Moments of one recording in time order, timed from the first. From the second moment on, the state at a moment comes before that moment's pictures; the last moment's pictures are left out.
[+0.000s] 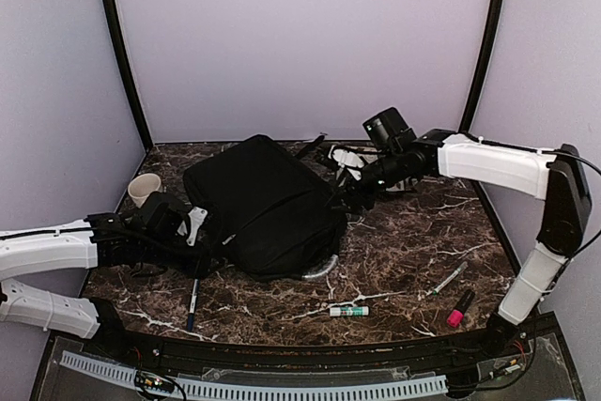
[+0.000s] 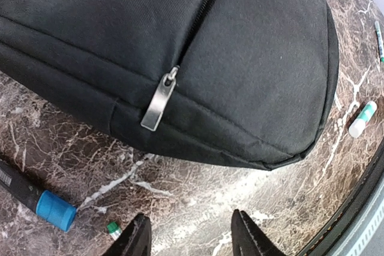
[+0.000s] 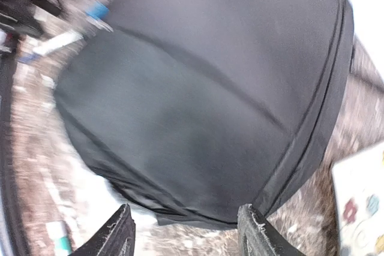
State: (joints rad) left arm -0.79 1.03 0.60 -0.46 -0.01 -0.35; right arm 0.70 1.71 1.35 -0.52 -0.41 -0.43
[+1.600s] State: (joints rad) left arm -0.82 1.28 0.32 0.23 -0.21 -0.26; right arm 0.74 2.33 1.93 -0.38 -0.64 0.03
